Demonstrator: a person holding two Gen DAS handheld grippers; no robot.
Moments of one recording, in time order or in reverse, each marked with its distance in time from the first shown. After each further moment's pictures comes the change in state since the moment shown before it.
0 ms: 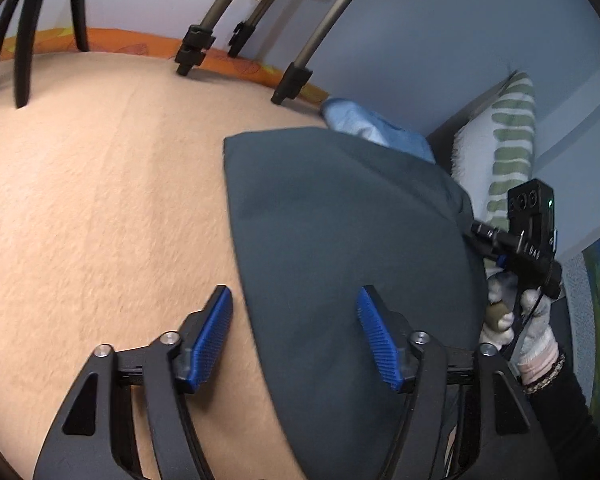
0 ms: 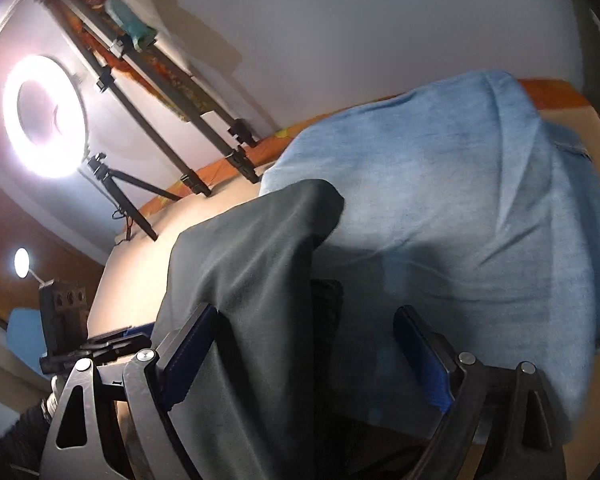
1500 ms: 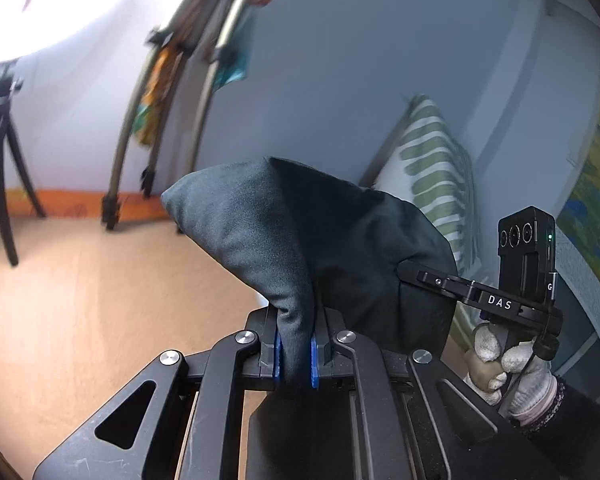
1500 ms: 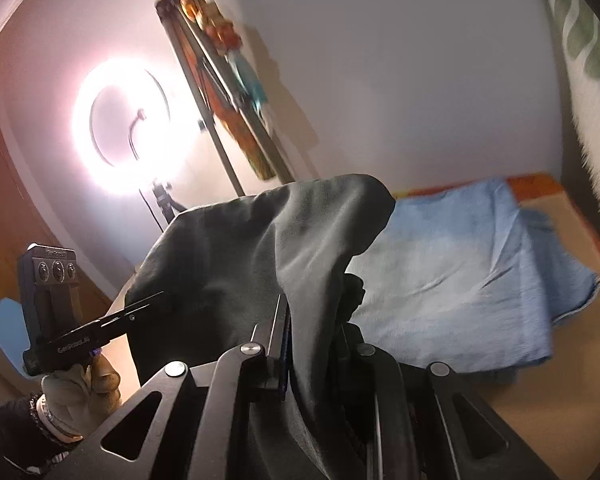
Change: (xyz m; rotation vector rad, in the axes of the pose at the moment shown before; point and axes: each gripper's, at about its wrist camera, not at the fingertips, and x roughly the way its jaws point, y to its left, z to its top) left arm -0.077 -0.112 0.009 0.288 -0.301 -0.060; right arm -0.111 0.094 -0.046 -0.118 -0.321 -0.067
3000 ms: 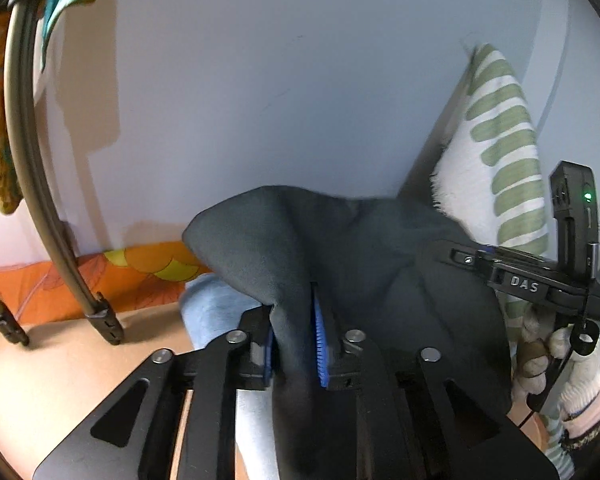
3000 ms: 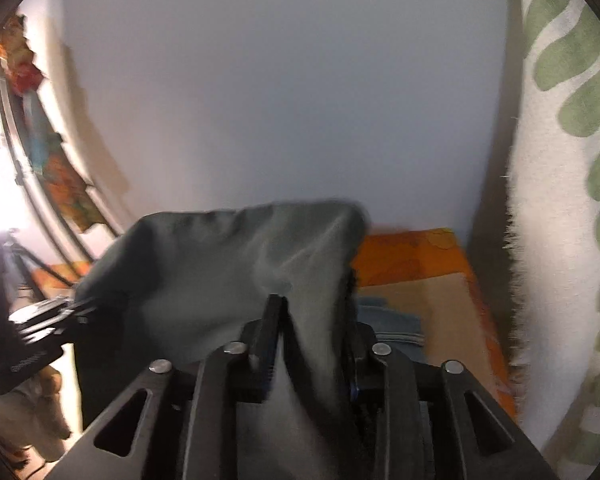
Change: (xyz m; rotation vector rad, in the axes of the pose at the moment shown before) left arm 0.205 -0.003 0.077 0.055 0.131 0.139; right arm 0.089 -0.151 0.106 -0.012 0.096 -0.411
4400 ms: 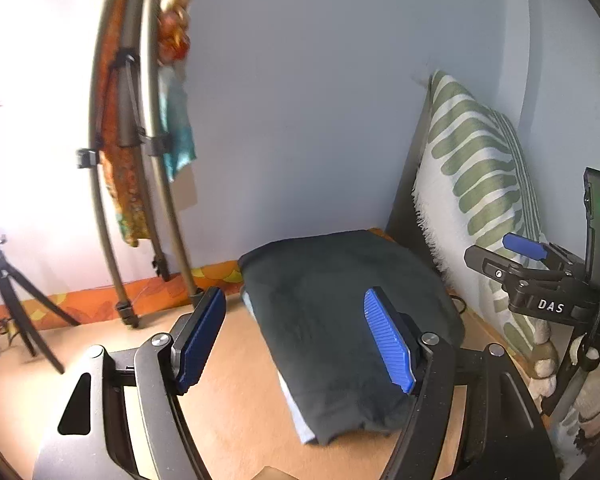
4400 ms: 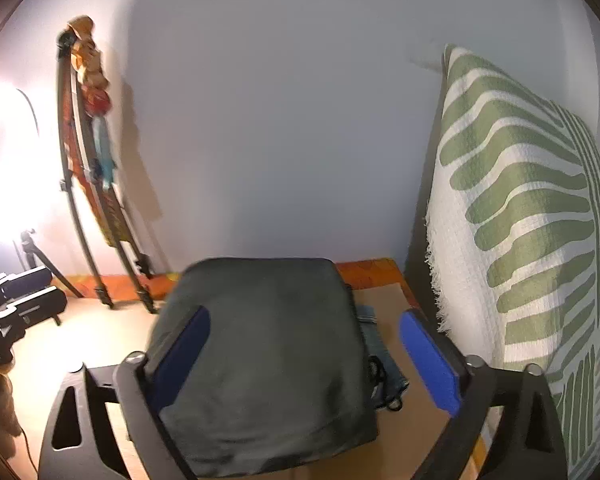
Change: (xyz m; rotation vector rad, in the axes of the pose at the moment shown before) left arm -0.167 -0.036 -0.022 0.139 -0.135 0.158; right arm -0.158 0.069 -0.049 -0.013 -0.226 -0.125
